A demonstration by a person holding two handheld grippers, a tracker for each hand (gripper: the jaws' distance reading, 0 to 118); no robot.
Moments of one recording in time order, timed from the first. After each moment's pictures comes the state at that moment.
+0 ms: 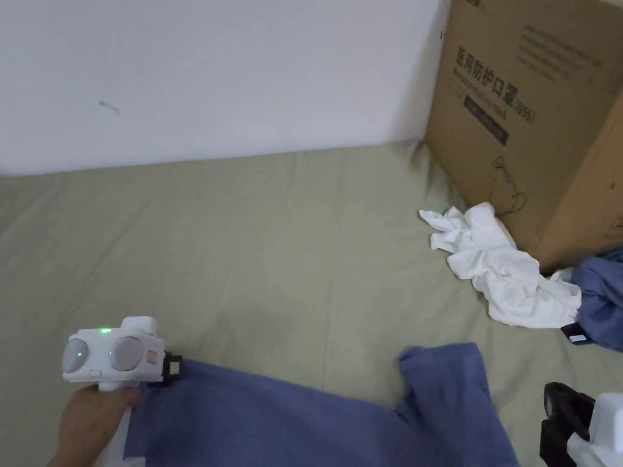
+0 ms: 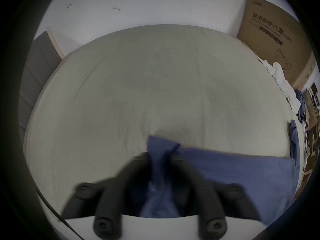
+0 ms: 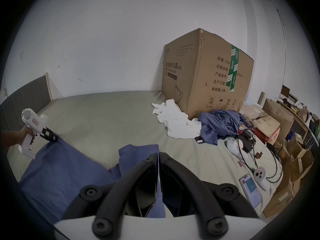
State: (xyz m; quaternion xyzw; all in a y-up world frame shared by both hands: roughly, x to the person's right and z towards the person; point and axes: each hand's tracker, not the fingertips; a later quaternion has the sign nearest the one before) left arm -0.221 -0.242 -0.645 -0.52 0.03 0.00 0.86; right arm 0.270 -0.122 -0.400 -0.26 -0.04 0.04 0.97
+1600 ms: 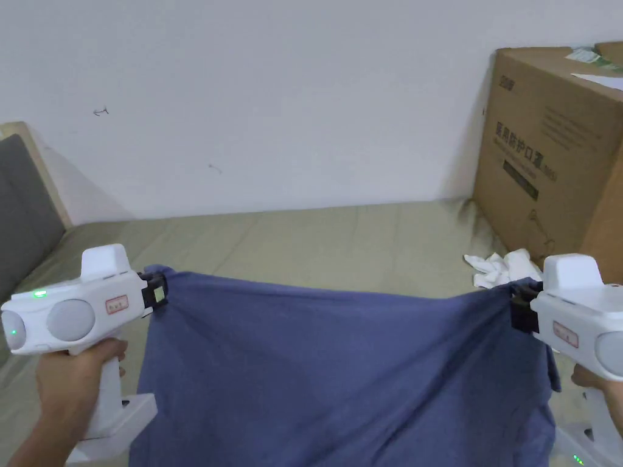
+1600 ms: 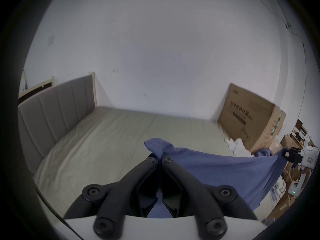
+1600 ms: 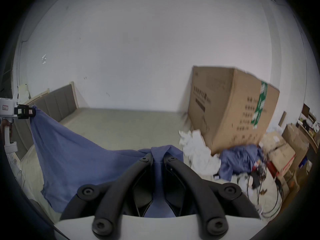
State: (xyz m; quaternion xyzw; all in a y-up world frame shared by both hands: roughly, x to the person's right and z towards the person) left arm -0.288 0.055 -0.412 -0.22 0.05 0.09 0.97; right arm 0.243 0.018 -0.440 -0.22 0.09 0.06 0.97
